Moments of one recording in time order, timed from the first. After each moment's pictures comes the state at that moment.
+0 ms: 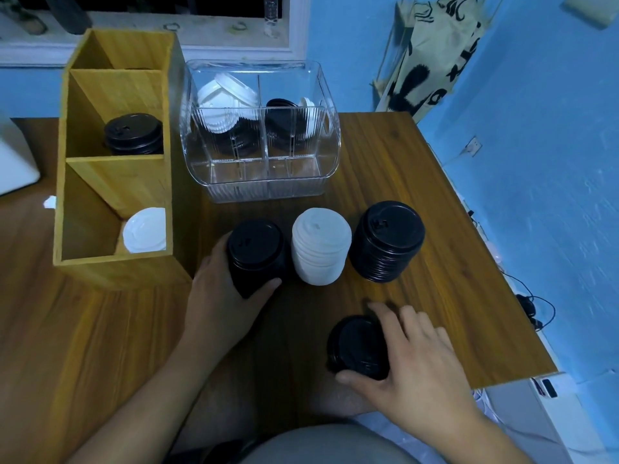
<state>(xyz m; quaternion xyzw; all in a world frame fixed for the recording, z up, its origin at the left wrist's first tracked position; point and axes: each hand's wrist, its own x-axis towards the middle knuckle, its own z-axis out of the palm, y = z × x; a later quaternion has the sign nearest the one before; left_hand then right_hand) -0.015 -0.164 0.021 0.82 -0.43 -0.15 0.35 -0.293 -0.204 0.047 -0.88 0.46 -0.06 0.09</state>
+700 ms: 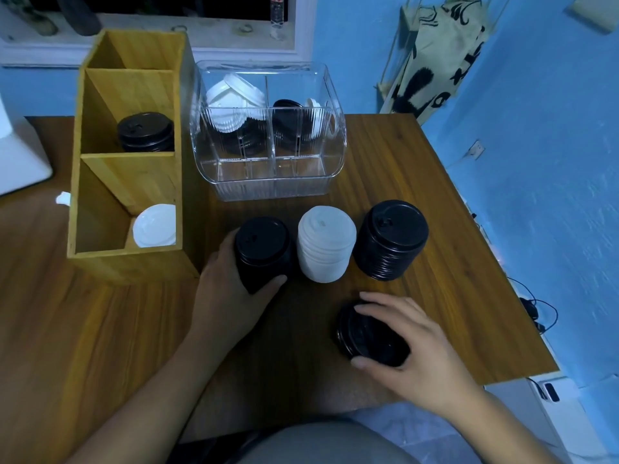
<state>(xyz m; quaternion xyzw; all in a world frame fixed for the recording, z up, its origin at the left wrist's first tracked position) -0.015 -0.161 0.023 0.80 -0.44 -0.15 0.38 -0.299 -0.225 0.038 -0.87 0.31 -0.22 0.30</state>
